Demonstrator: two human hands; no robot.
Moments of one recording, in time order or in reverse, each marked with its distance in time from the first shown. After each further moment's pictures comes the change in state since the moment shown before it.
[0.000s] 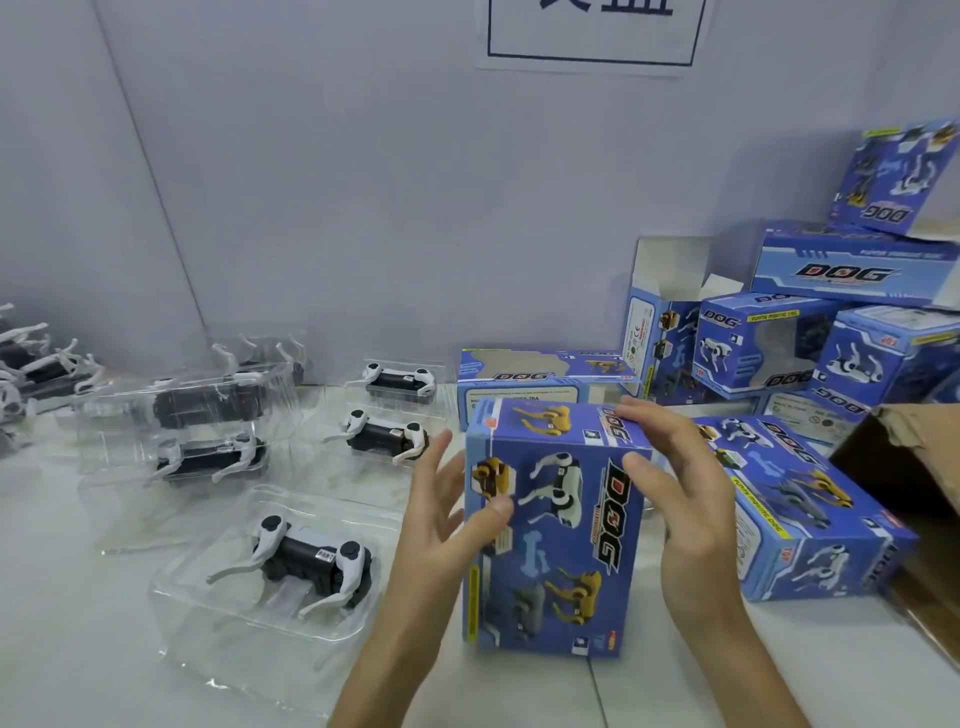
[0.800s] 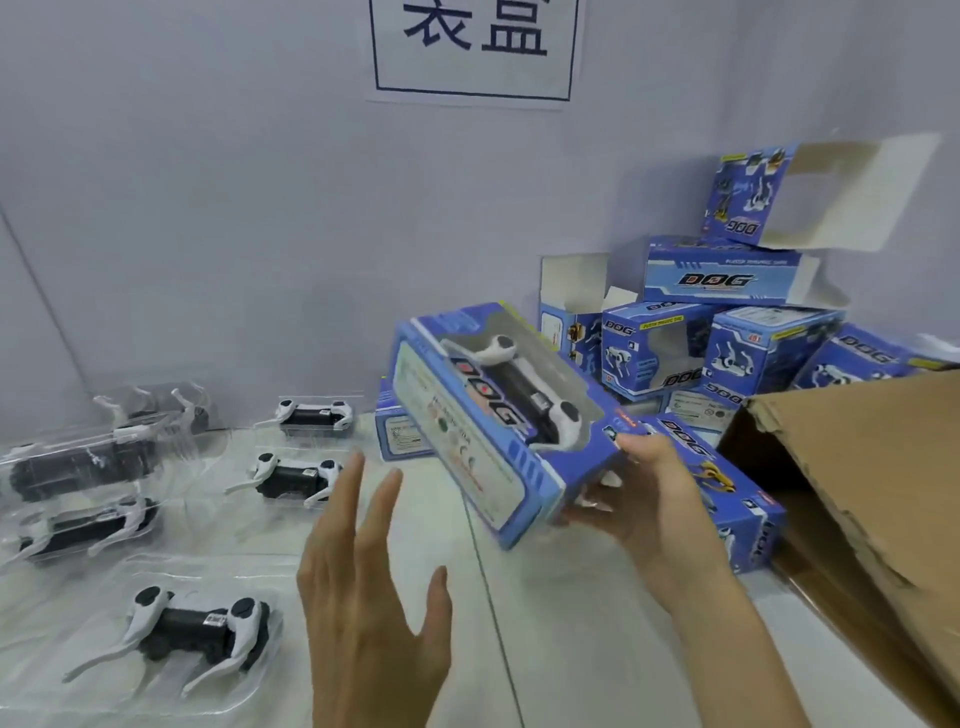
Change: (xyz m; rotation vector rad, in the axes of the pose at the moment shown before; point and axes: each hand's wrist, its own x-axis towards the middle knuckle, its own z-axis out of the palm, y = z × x) left_hand -0.011 -0.020 0.023 0.889 0.288 0.745; right_hand 0.026 -0.009 -0.053 0.422 0.137 0.561
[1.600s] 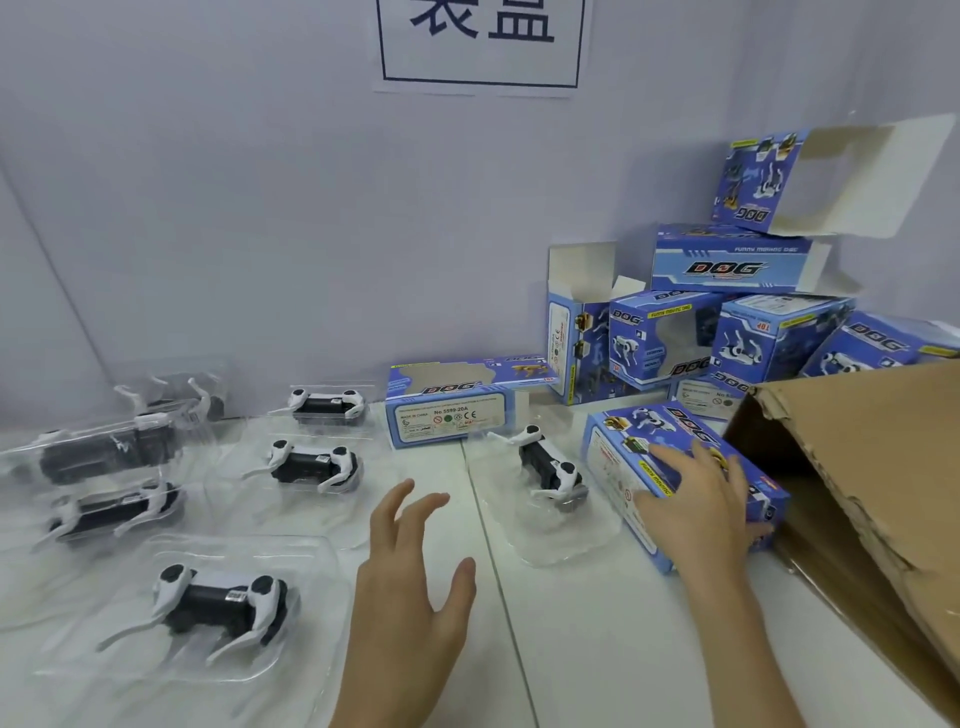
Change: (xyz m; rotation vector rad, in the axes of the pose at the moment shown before) left_hand -0.010 0.001 0.005 -0.208 -0.341 -0.351; right_hand 0.012 0.010 -0.037 -1.379 0.528 -0.036
